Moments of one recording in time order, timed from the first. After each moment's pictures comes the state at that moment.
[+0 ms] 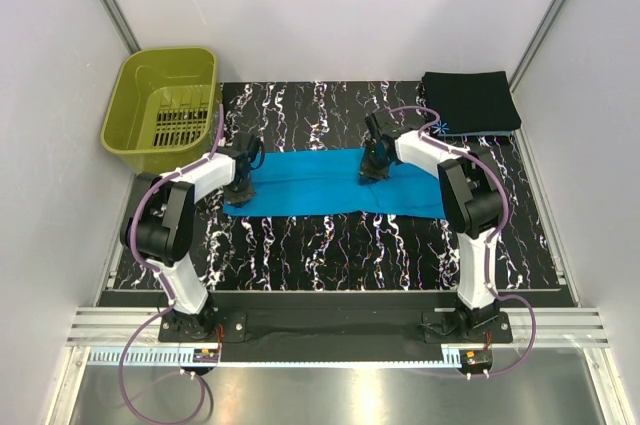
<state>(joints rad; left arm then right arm) -0.27 1.77 1.09 -0.64 -0.30 -0.50 0.43 2.07 1.47 -0.54 -0.11 0.69</state>
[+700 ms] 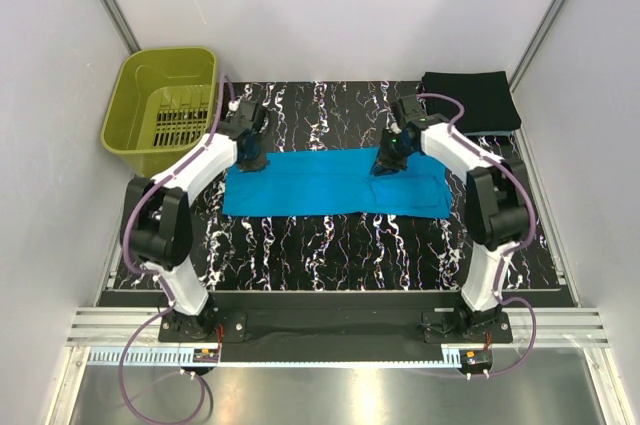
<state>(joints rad) -0.31 1.72 1.33 -0.69 -0.20 -0.45 0.33 1.94 1.47 -0.63 -0.25 0.57</state>
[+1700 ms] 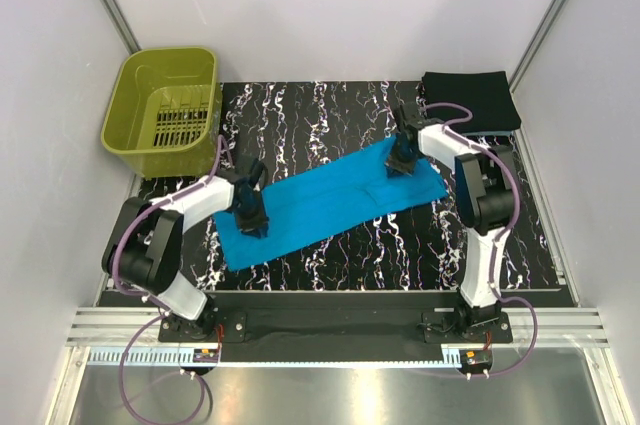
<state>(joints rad) -0.34 1.60 0.90 -0.65 0.04 -0.60 0.26 2.04 1.44 -0.61 0.01 0.72</state>
